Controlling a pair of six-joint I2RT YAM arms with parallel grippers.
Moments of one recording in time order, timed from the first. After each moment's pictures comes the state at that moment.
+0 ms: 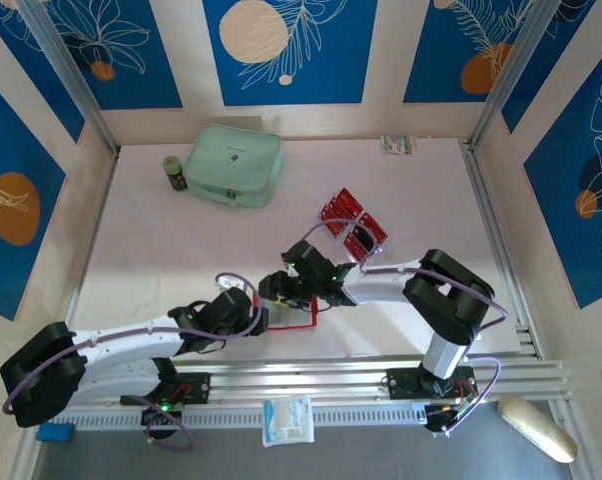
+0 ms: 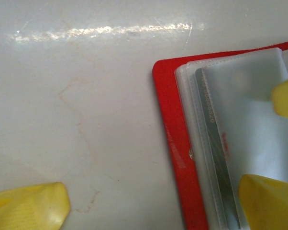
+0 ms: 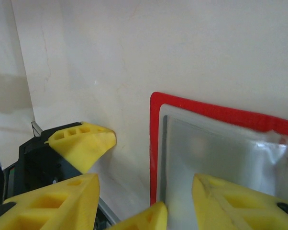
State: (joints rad) left arm -0.94 1.09 0.32 -0.23 -0.24 -0.77; right arm 0.93 1.70 0.82 0.11 -0.36 1.09
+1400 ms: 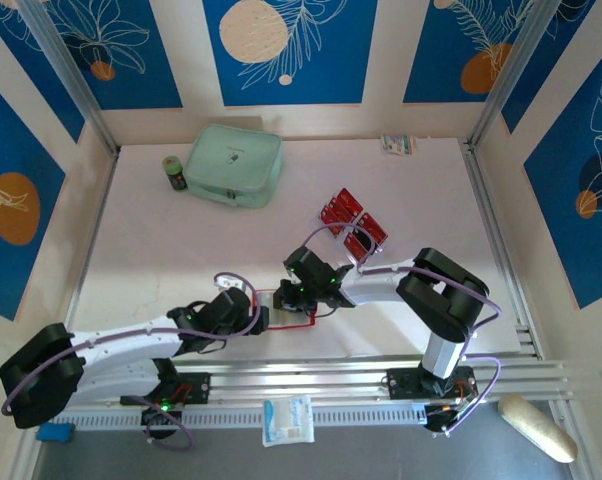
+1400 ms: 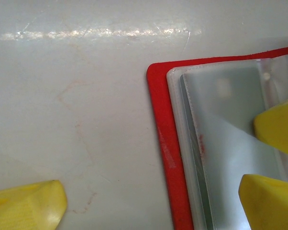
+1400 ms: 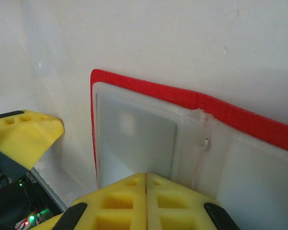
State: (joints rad) left arm -0.94 1.08 0.32 -0.22 -0.24 -0.79; right arm 0.94 1.75 0.81 0.04 -0.34 1.00
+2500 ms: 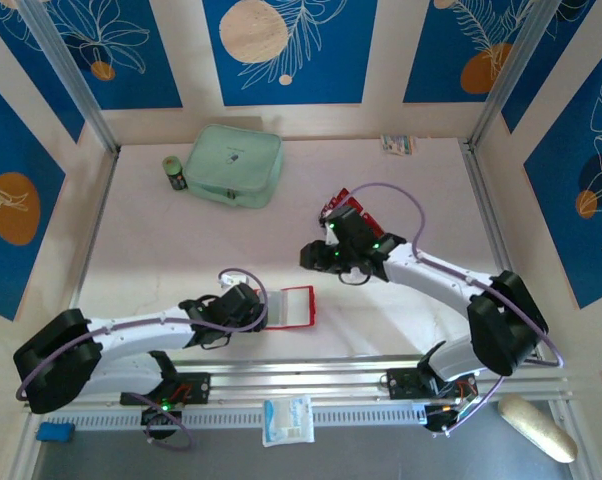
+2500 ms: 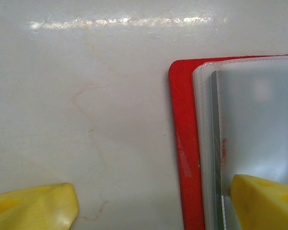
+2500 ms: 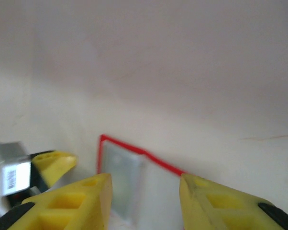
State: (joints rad) left arm -0.94 1.21 0.40 -0.30 -0.28 -0.82; right arm 0.66 1.43 0.92 -0.39 -0.24 0.68
